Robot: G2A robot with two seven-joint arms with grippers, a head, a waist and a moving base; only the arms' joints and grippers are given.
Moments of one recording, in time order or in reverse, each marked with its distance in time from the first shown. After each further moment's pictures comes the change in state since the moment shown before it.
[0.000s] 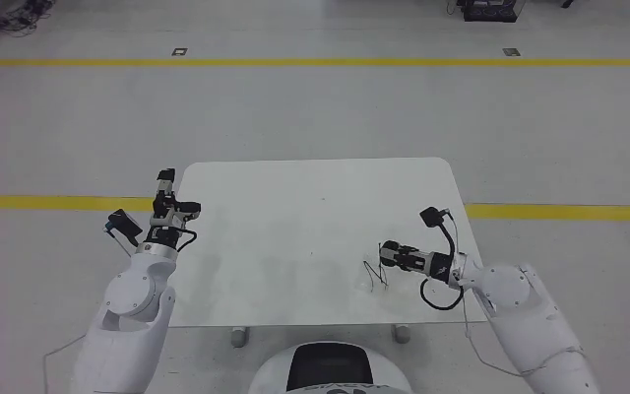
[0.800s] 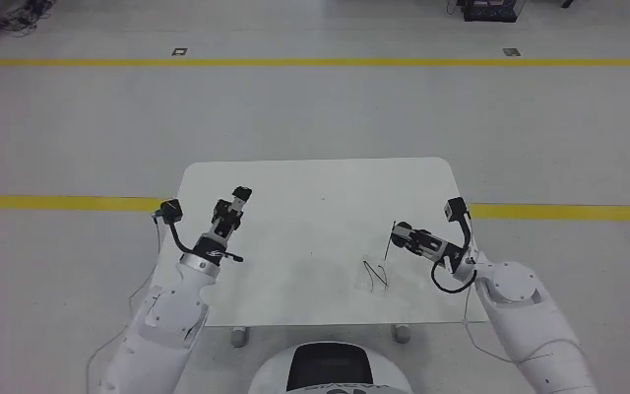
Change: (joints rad) left arm 0.020 0.002 0.200 -0.082 0.625 -0.165 -0.058; right arm 0.055 -0.015 -0.004 0.188 0.370 0.018 -0.066
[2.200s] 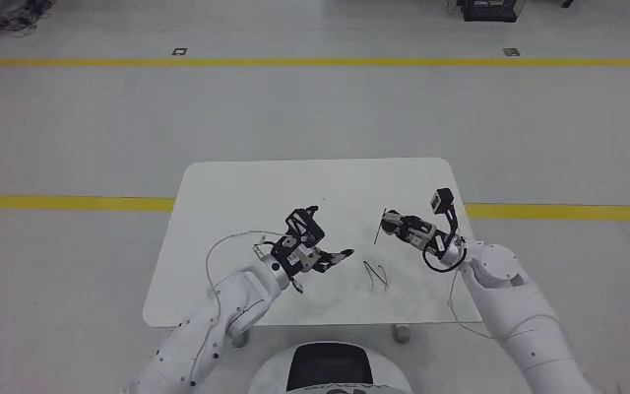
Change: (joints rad) left arm -0.226 -0.001 0.397 0.039 1.169 -0.072 -0.080; right arm 0.147 -0.030 -0.103 0.147 0.192 0.105 0.033
